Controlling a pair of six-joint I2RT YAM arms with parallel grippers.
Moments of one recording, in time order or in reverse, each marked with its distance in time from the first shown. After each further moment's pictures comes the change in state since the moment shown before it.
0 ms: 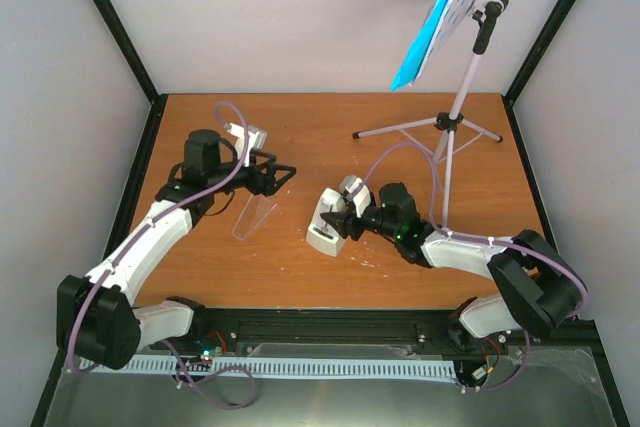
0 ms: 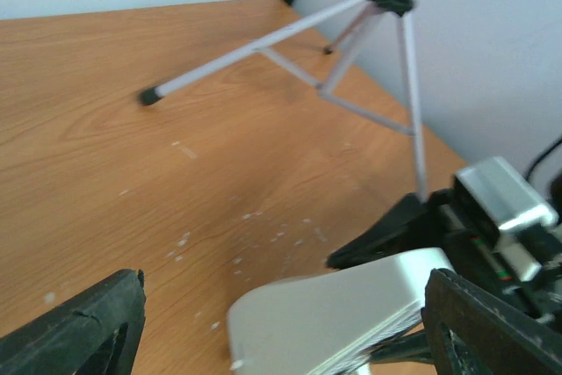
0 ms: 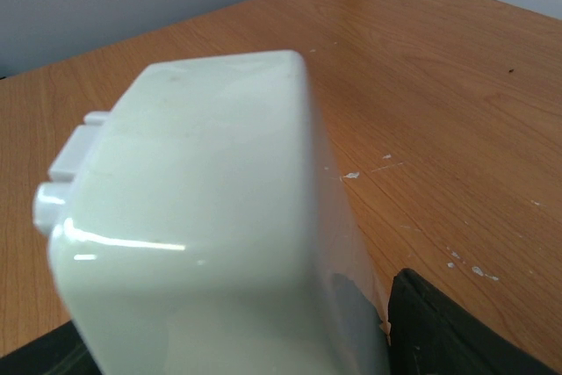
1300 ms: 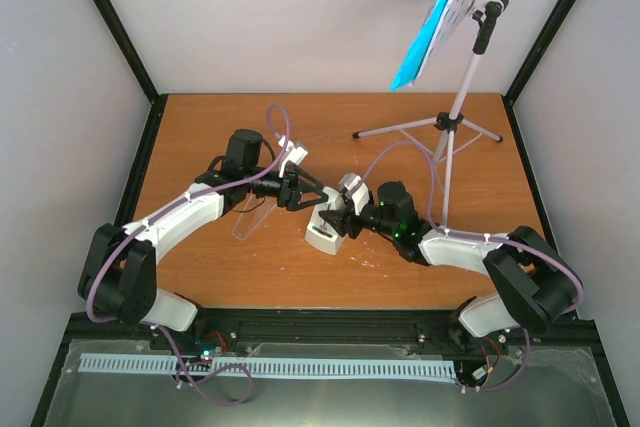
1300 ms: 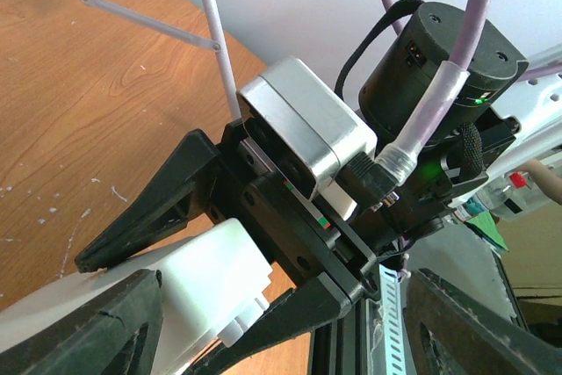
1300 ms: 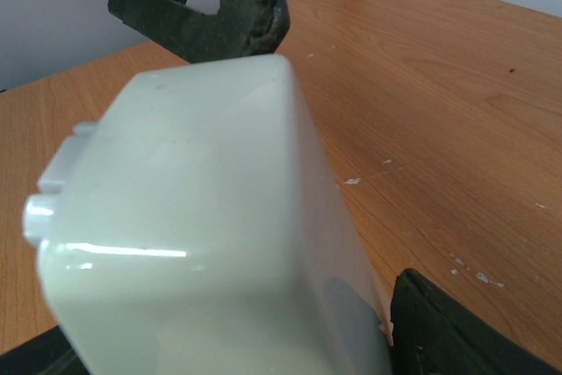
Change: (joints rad) left arm -0.169 0.265 0.076 0.074 0.430 -0.017; right arm 0.000 0.028 0.014 0.023 0.001 0.031
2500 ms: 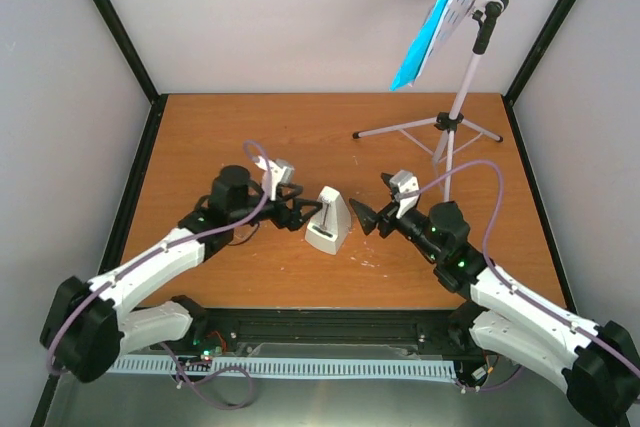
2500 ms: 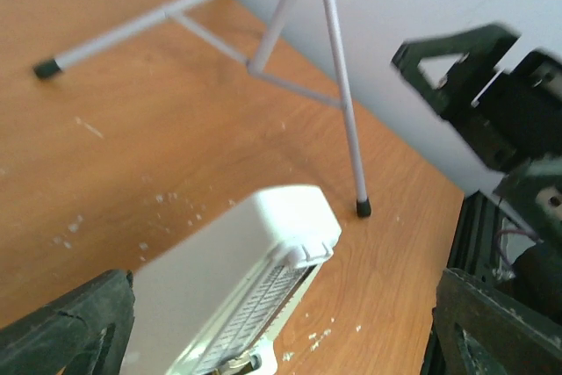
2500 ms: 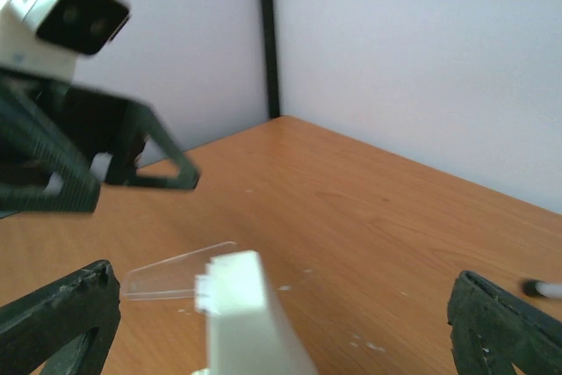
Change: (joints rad) left arm -0.079 -0.372 -0.298 0.169 -0.515 -0.145; right arm -0.016 -0.579 -0.117 -0.153 0.230 0.053
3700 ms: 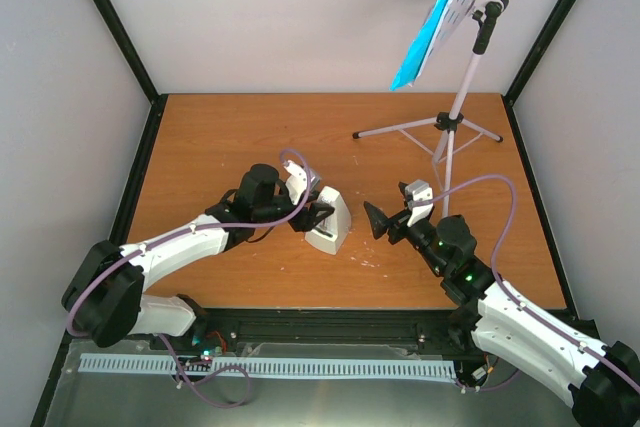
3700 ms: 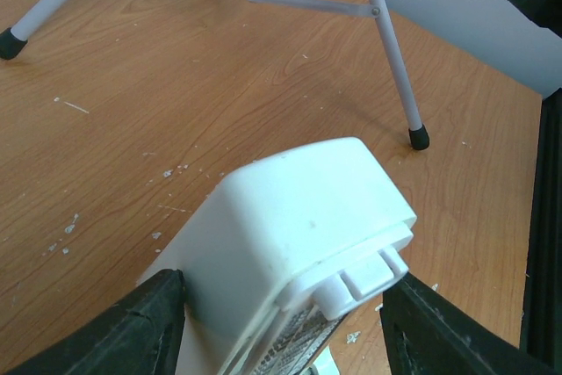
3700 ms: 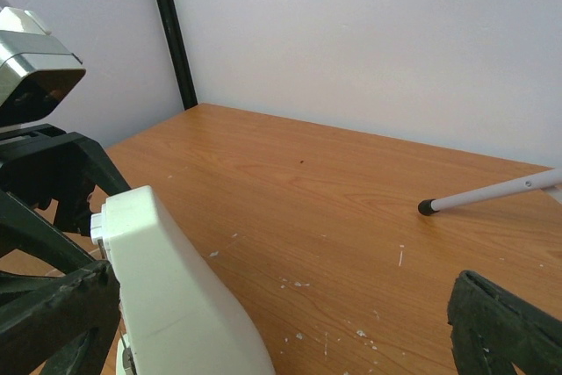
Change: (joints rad) left arm -0.138 0.244 0.071 0.016 -0.128 0.237; right arm -0.006 -0.171 -0.127 -0.066 0.193 0.060
